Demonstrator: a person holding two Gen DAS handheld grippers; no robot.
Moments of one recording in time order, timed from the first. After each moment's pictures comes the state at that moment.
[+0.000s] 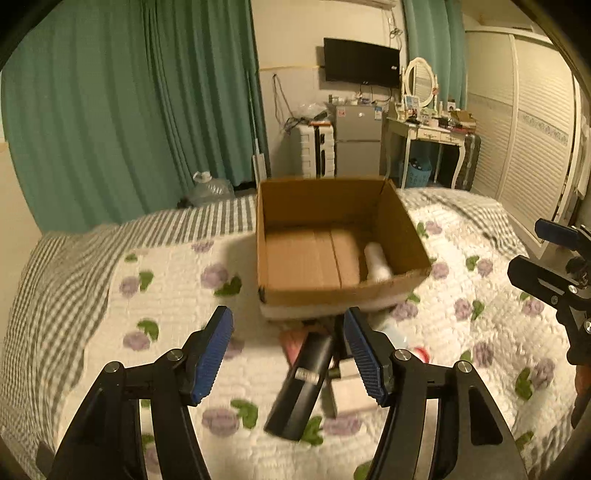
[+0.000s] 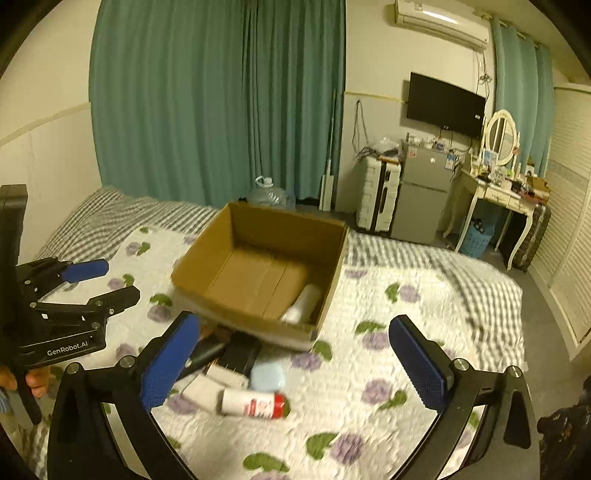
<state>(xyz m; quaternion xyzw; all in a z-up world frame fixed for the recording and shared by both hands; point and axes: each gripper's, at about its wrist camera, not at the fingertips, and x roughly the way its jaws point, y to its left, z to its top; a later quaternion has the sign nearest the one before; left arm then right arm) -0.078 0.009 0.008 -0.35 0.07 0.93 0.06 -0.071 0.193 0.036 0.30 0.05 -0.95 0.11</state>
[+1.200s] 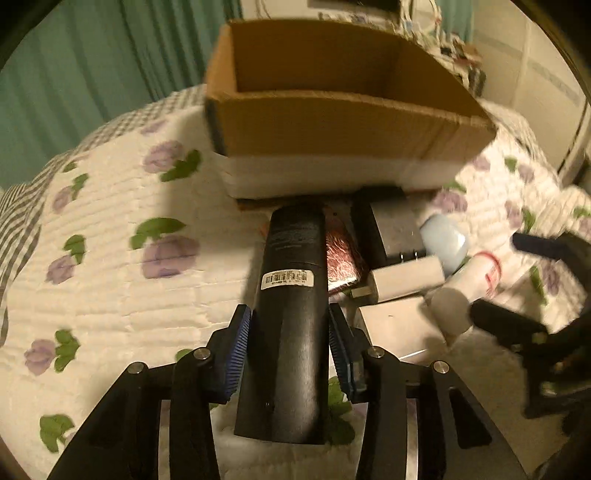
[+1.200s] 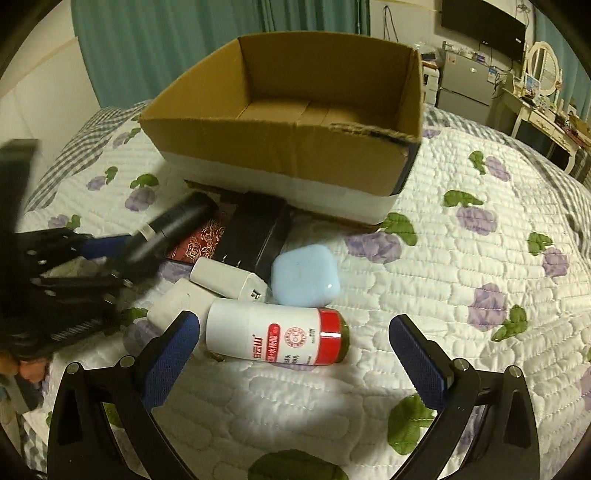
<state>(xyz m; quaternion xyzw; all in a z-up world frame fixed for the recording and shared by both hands) -0.102 0.004 -0.122 -0.48 0.09 0.87 0.08 -0.126 0.164 -0.123 0.47 0.03 -0.87 0.16</state>
